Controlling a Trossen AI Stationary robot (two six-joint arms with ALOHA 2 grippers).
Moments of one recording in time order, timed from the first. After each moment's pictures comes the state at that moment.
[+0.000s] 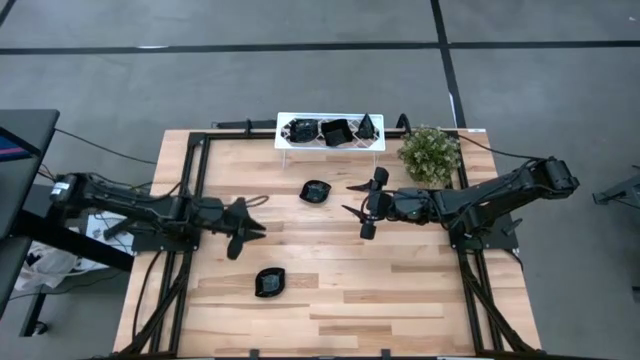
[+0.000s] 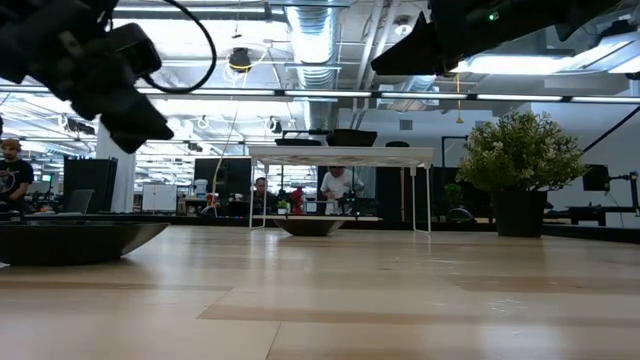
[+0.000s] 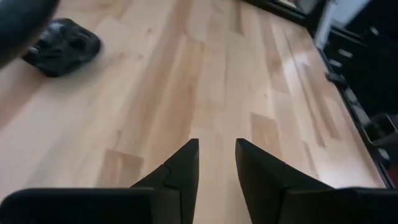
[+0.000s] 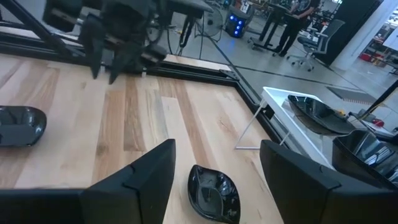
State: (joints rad) left arm -0.15 0.89 0.24 0.02 -0.04 -0.35; right arm 0.14 1.20 0.64 0.34 0.47 -0.19
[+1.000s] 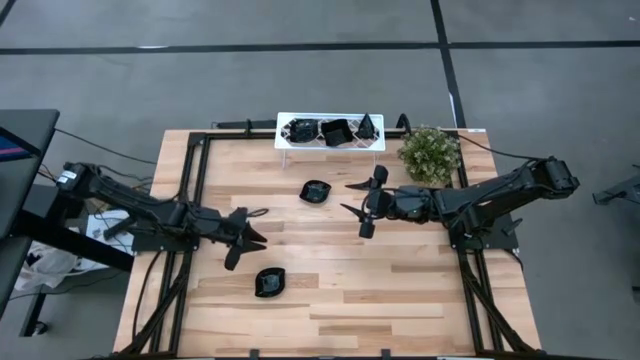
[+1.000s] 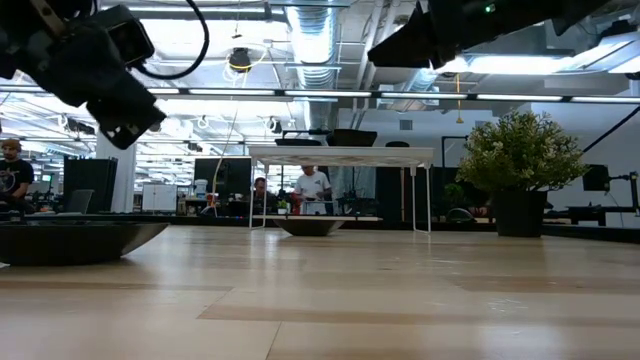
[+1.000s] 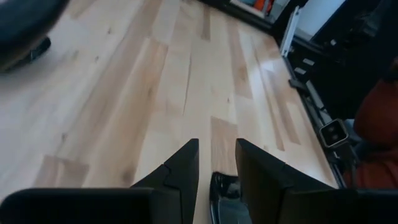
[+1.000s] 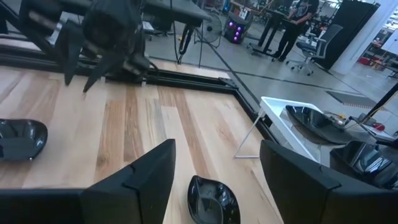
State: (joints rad) left arm -0.31 0.94 0.23 0.15 -0.10 -0.45; right arm 0.13 1.20 0.66 0.35 0.47 -0.19
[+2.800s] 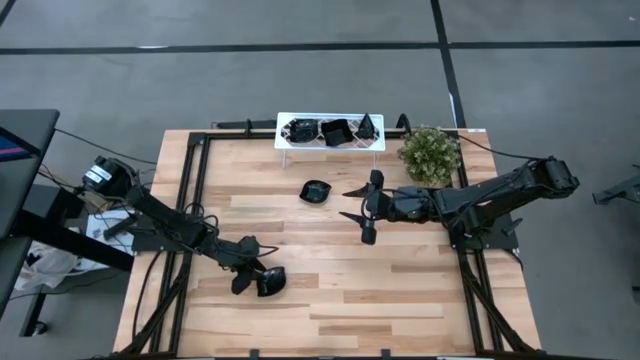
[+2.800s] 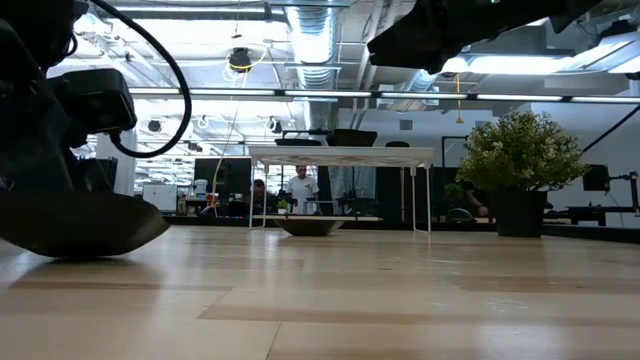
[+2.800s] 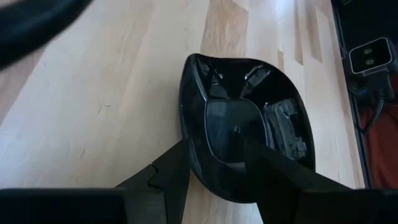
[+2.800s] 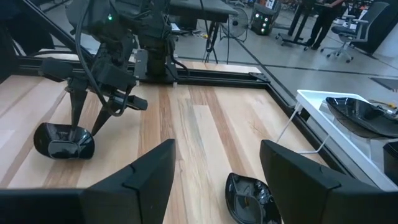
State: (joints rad) left arm -0.53 1.46 0.23 0.38 -0.10 -0.77; right arm 0.14 1.20 0.68 0.29 0.36 -0.08
